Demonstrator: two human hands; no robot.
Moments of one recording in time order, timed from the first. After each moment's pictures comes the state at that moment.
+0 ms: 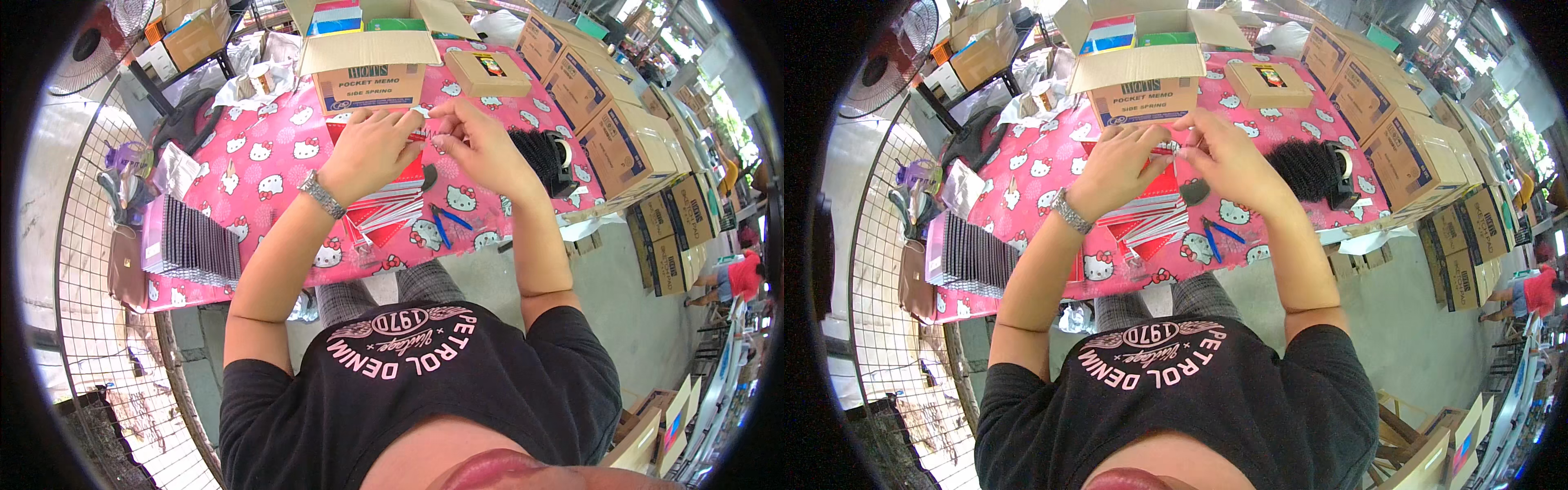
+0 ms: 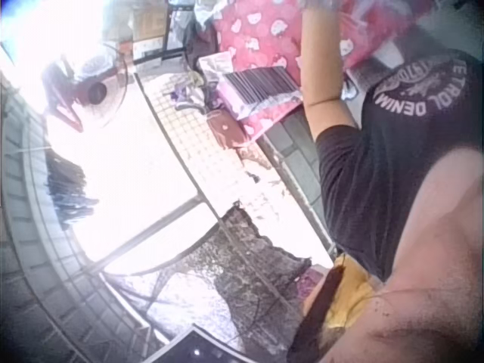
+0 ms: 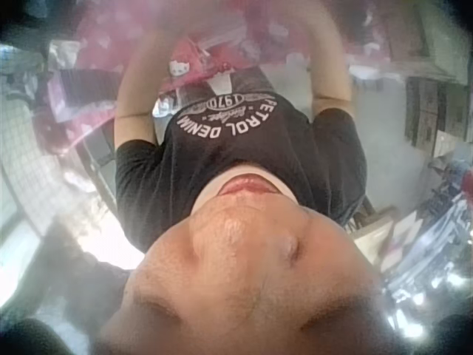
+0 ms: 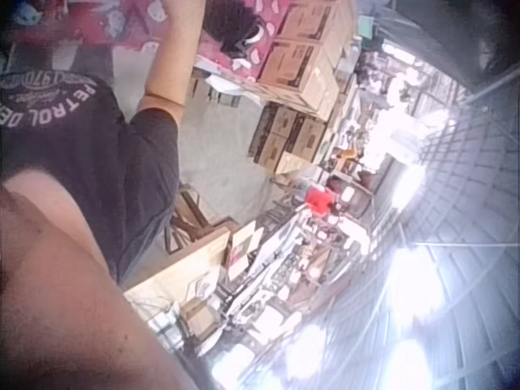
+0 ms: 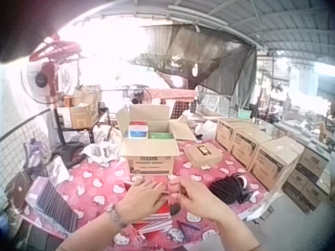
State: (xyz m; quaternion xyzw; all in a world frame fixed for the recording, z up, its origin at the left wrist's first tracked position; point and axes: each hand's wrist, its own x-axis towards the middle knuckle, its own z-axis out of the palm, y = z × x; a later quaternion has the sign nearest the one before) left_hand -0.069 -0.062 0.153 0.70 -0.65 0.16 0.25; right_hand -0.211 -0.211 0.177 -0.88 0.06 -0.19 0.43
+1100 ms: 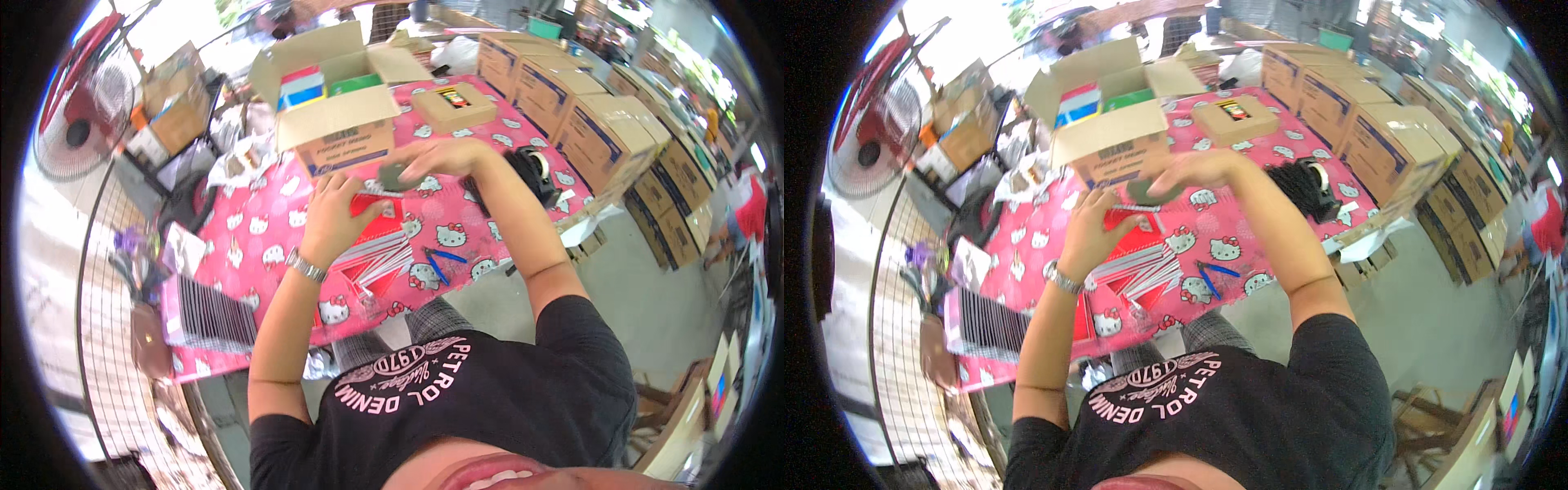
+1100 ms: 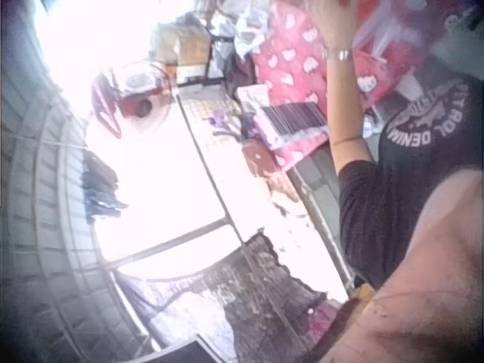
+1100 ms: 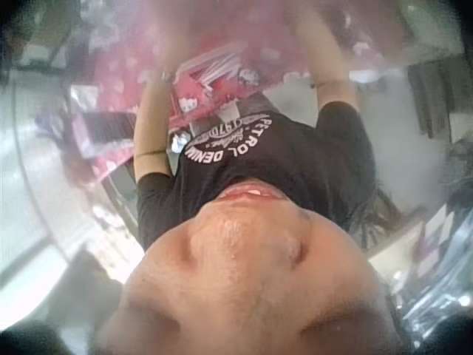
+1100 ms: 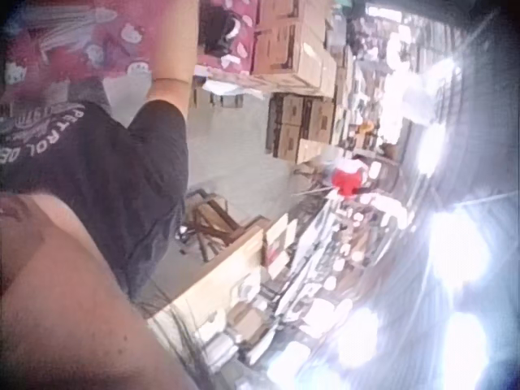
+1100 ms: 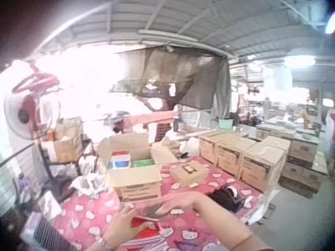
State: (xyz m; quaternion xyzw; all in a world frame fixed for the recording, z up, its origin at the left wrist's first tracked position) left_hand -0.065 -0.064 0.152 0.73 -0.59 0.14 0.31; right_hand -0.173 -0.302 0.172 -0.79 -0.07 0.09 0.60
